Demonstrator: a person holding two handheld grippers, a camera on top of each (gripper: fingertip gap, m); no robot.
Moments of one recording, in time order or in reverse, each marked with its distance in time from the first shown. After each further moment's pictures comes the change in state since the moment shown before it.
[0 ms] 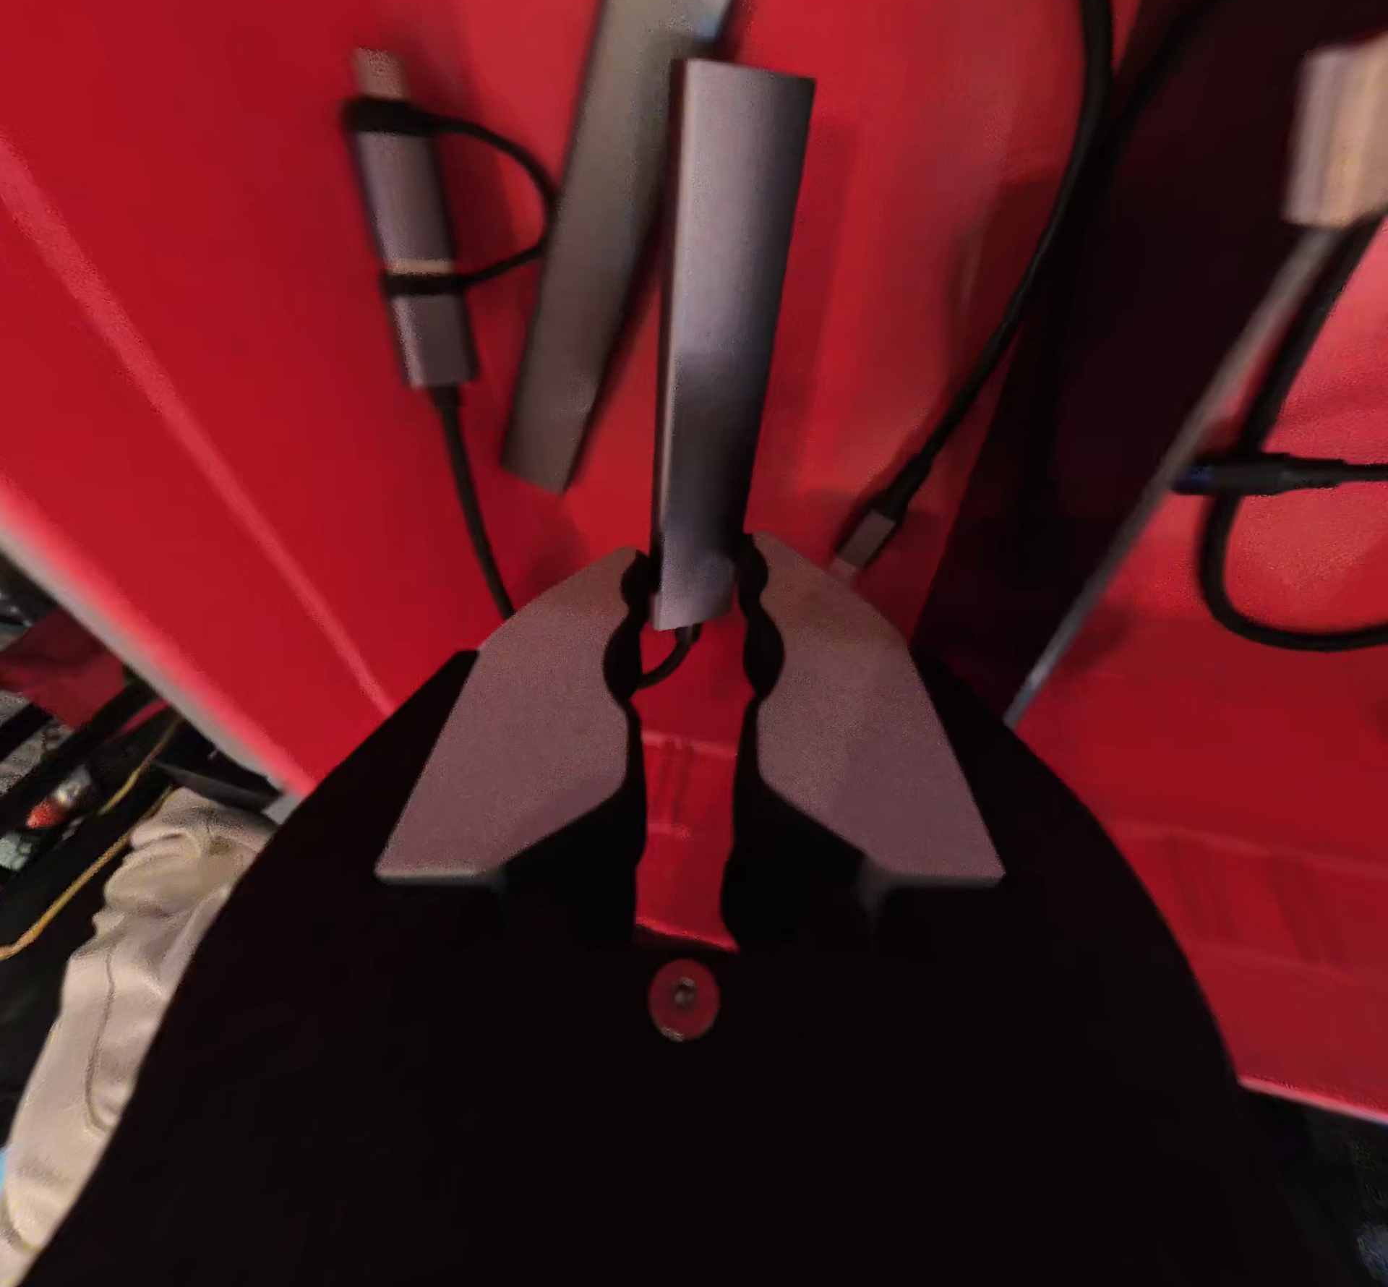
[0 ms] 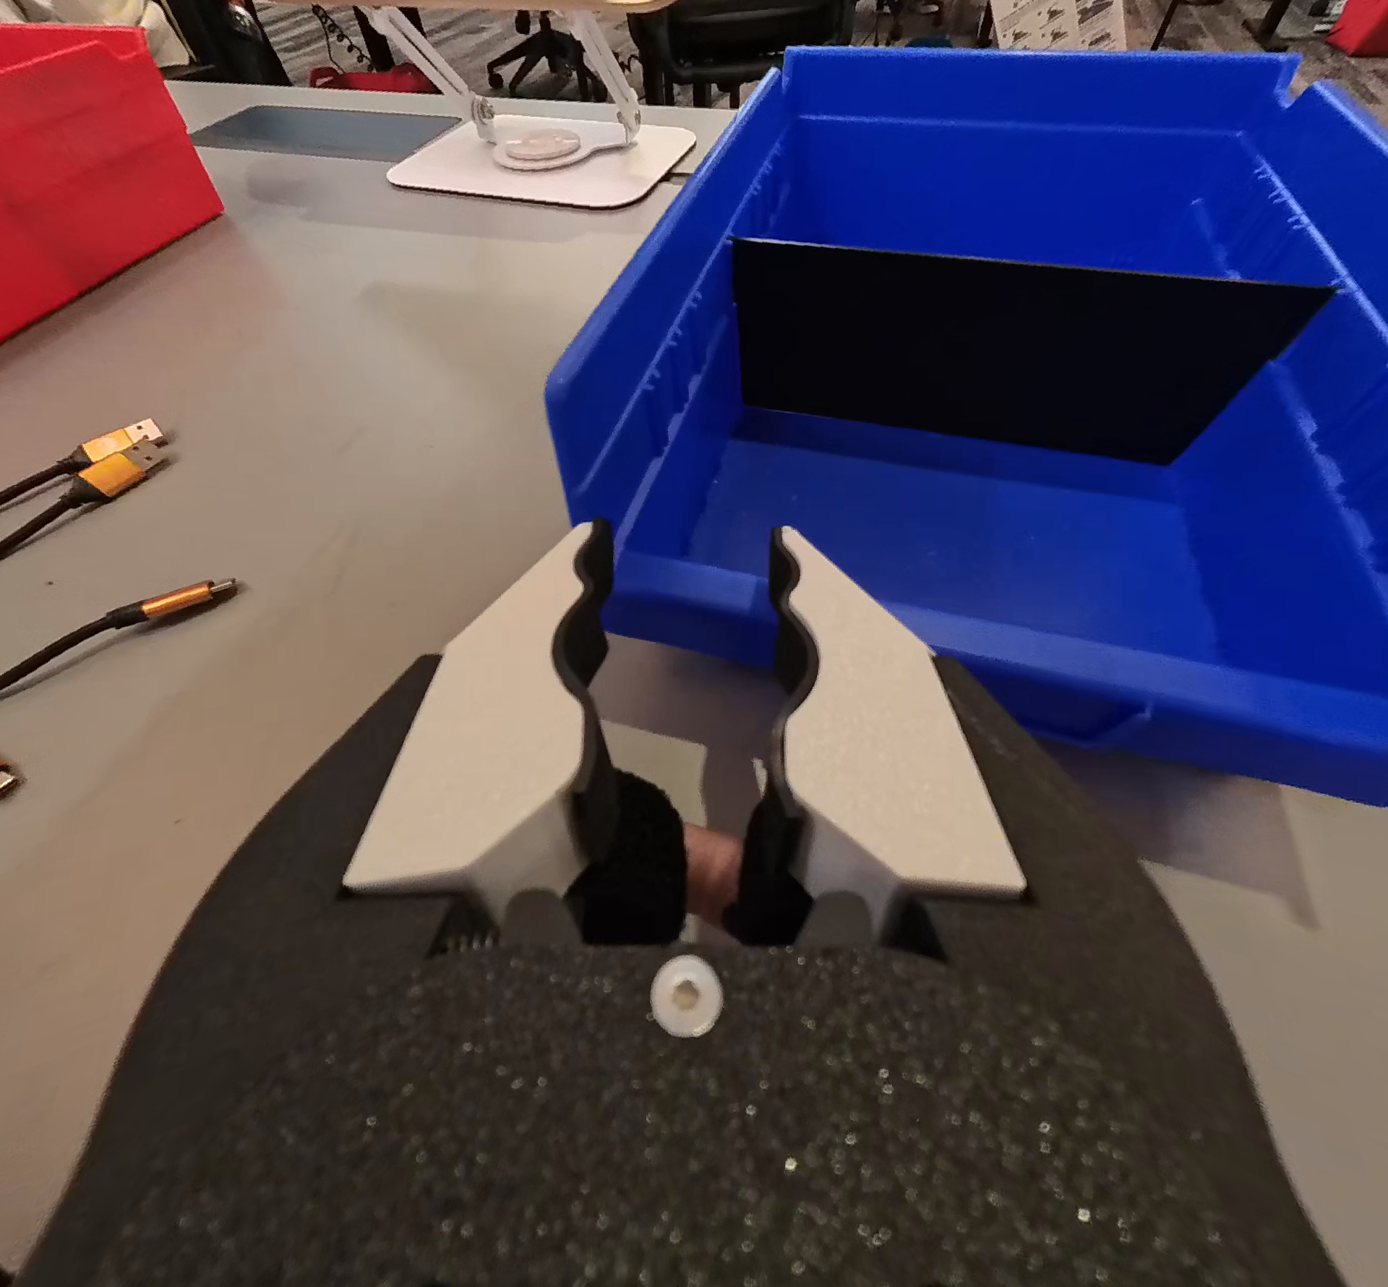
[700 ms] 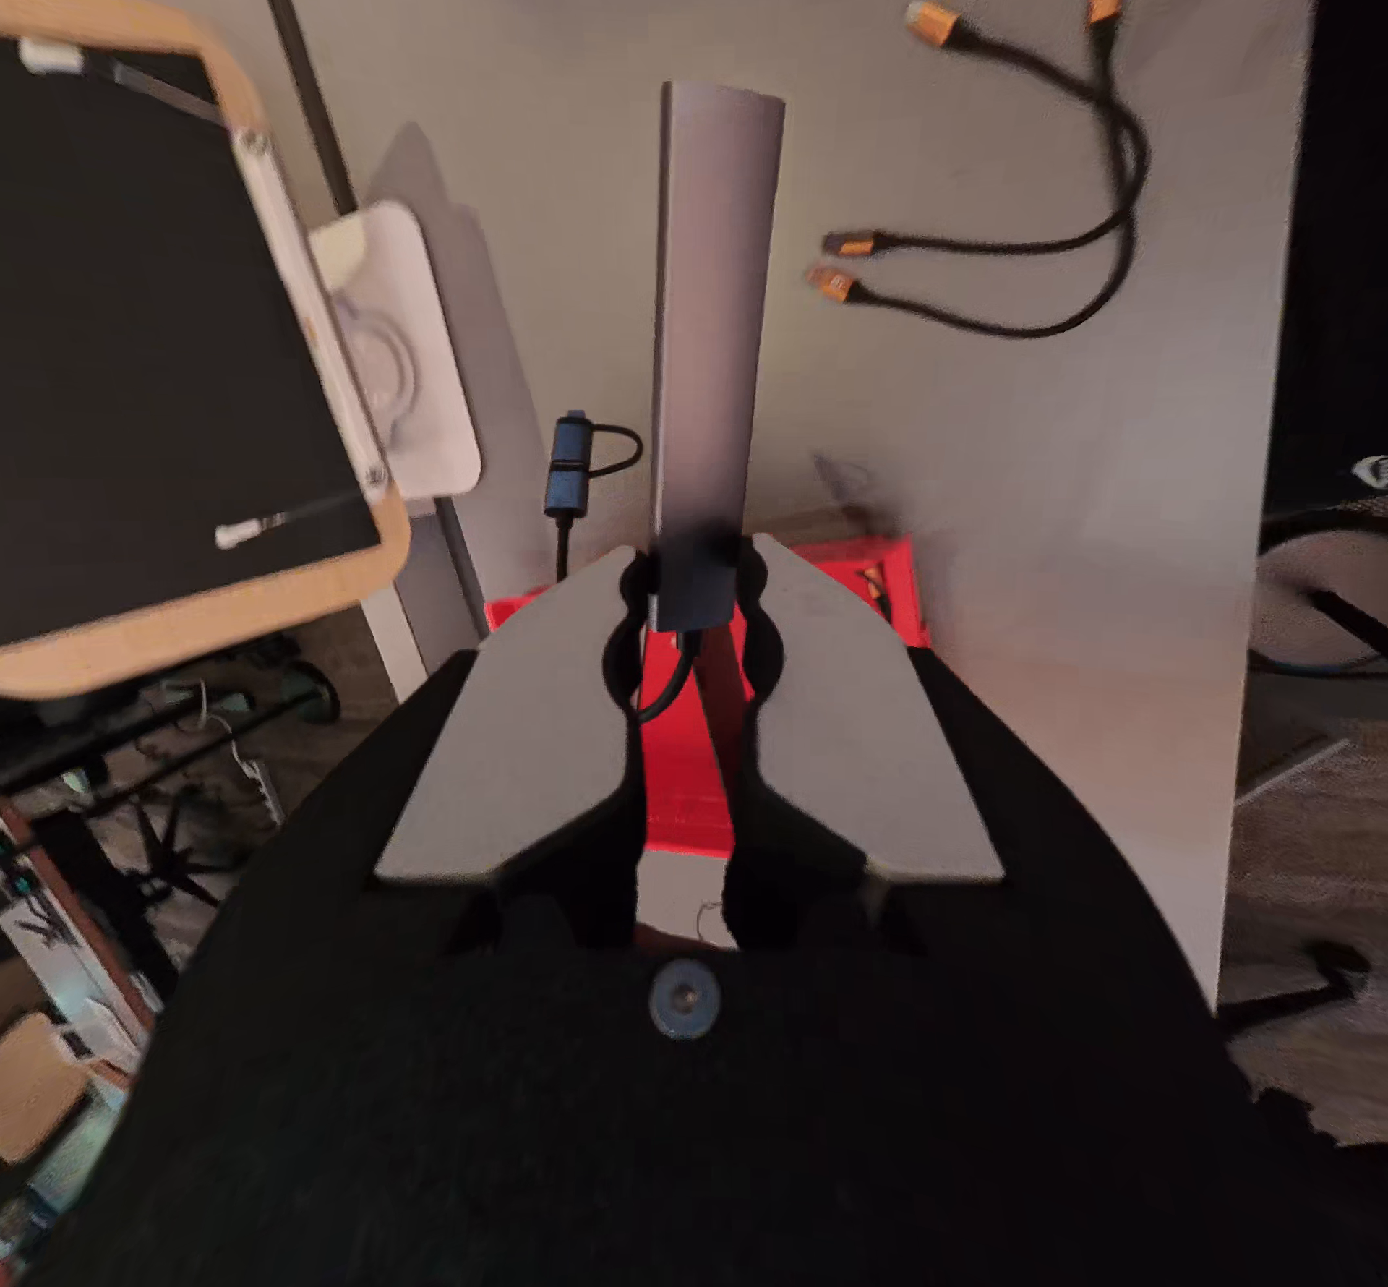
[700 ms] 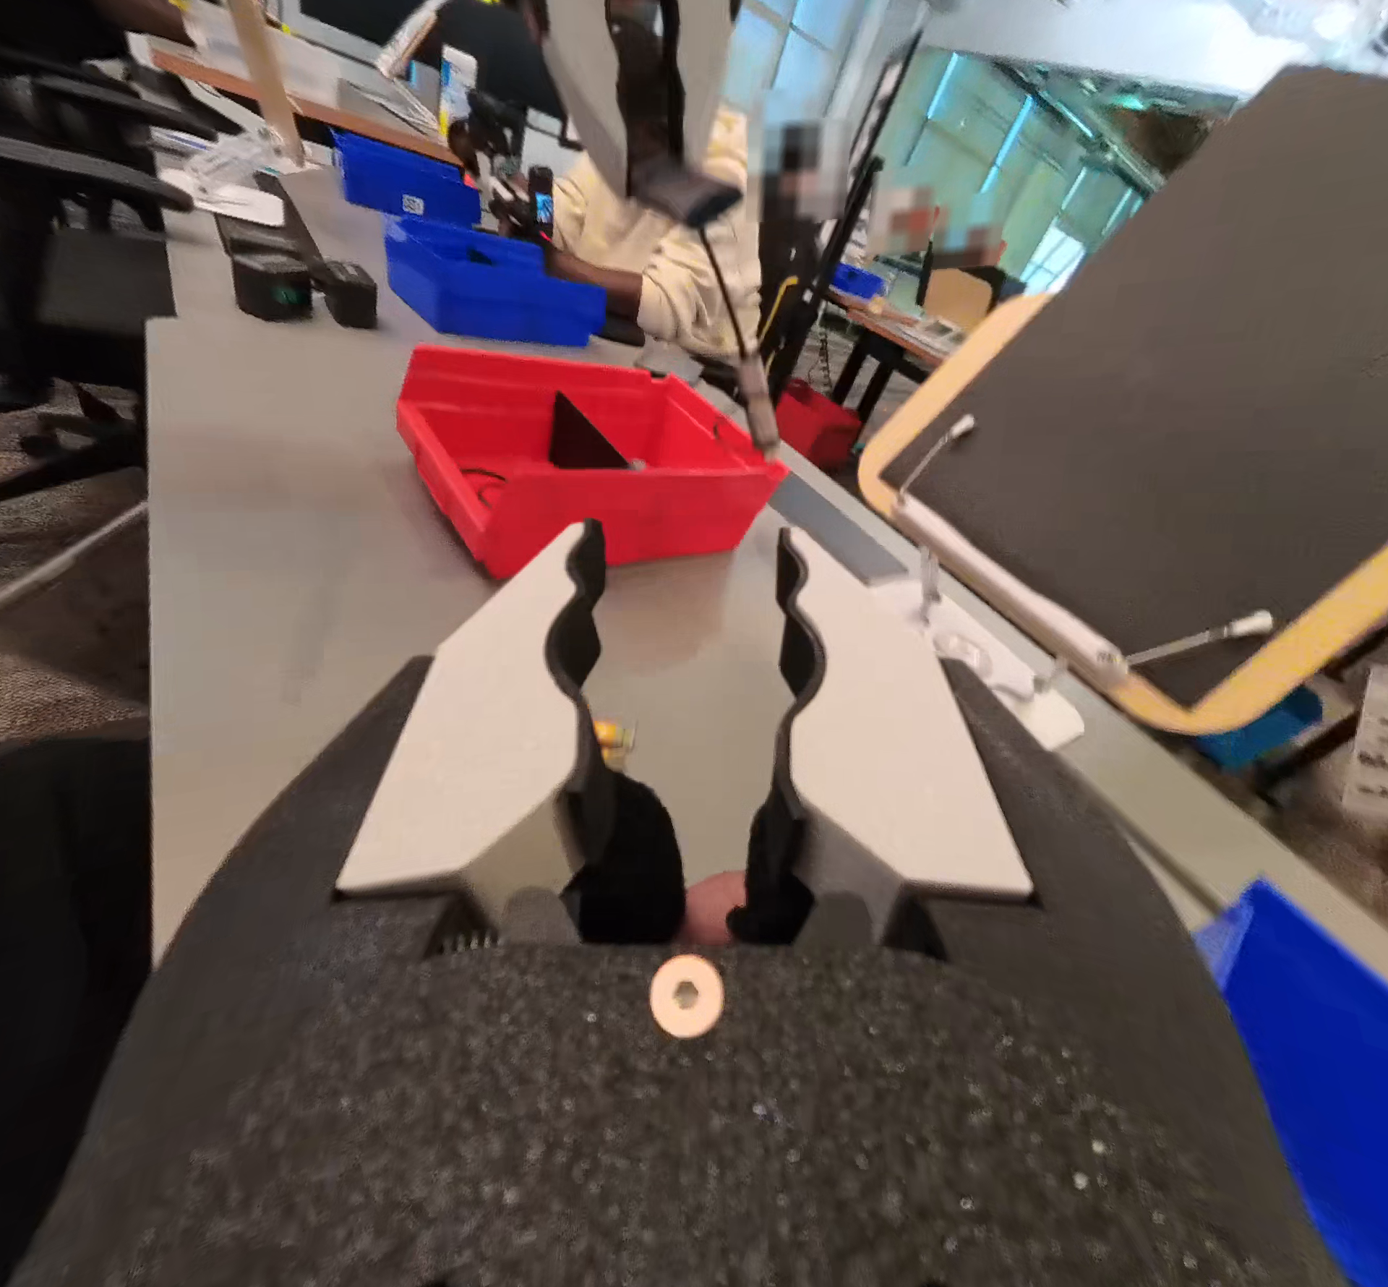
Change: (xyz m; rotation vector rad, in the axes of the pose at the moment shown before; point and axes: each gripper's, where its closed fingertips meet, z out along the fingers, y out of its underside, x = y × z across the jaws) left arm 0.126 -0.155 -0.308 0.451 -0.146 0.238; right arm -0.229 -0.151 -0.034 0.384 -0.588 -0.490
